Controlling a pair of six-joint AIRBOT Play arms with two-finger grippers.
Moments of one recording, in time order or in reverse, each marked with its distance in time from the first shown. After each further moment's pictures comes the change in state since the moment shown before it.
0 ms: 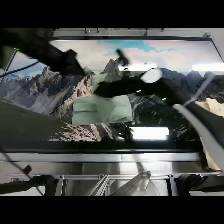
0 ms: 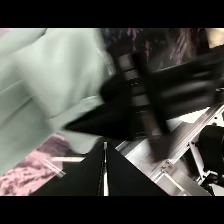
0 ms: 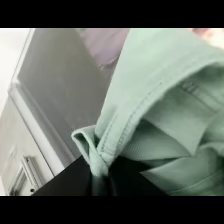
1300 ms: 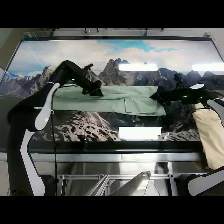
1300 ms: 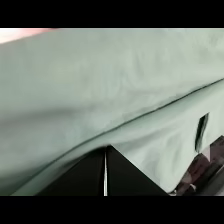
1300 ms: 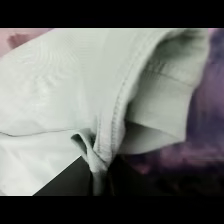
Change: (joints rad) left arm -0.101 -0.758 0.145 -0.011 -0.286 0.016; right arm -0.763 -0.131 -0.256 -0.060 0.179 -0.091
